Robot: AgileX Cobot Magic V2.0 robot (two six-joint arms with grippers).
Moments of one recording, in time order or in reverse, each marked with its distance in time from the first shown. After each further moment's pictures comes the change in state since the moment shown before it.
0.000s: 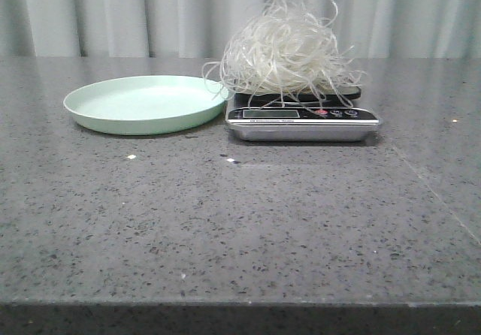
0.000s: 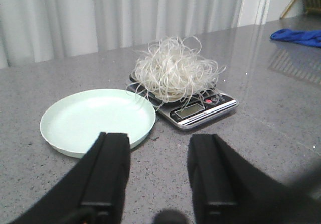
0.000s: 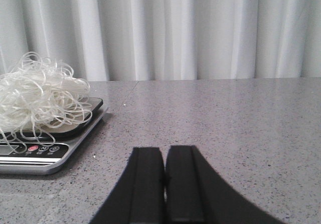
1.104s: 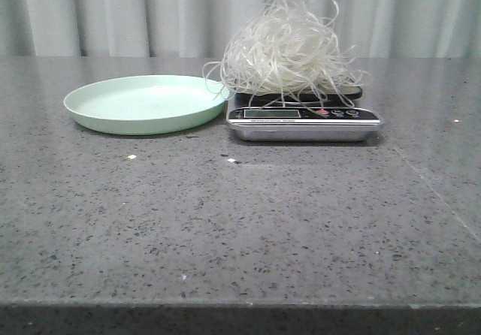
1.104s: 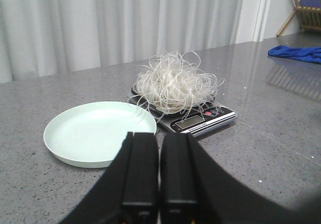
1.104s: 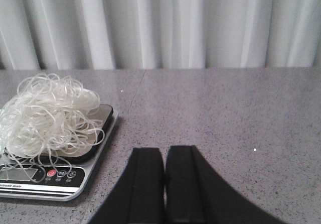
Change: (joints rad) left arm 0.000 -0.056 0.022 0.000 -0.012 0.000; right arm 0.000 0.369 -0.452 0.015 0.288 0.000
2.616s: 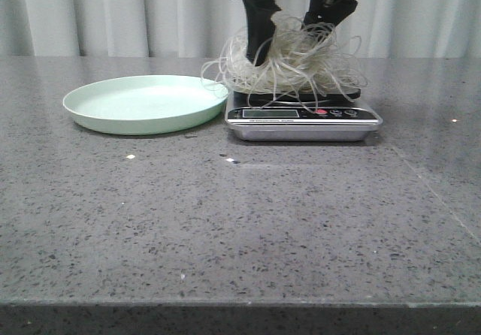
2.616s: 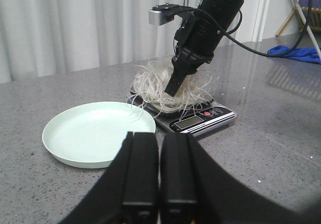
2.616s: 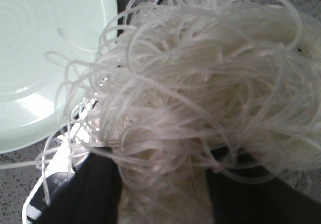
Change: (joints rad) left arm 0.000 0.000 0.000 0.000 0.000 0.000; right arm 0.429 1.558 -1.374 -0.101 0.820 0.001
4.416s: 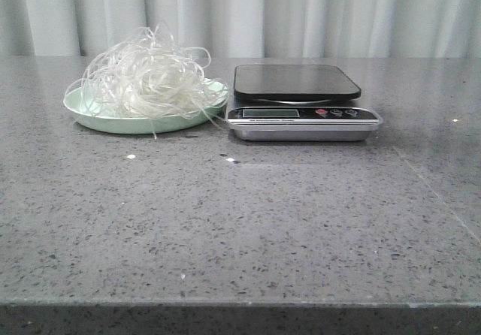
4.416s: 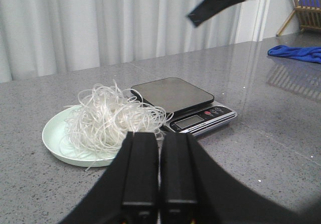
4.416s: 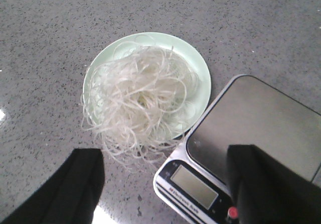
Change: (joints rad) left arm 0.000 0.000 0.000 0.000 0.000 0.000; right arm 0.120 -0.527 0.326 0.087 -0.268 -0.002
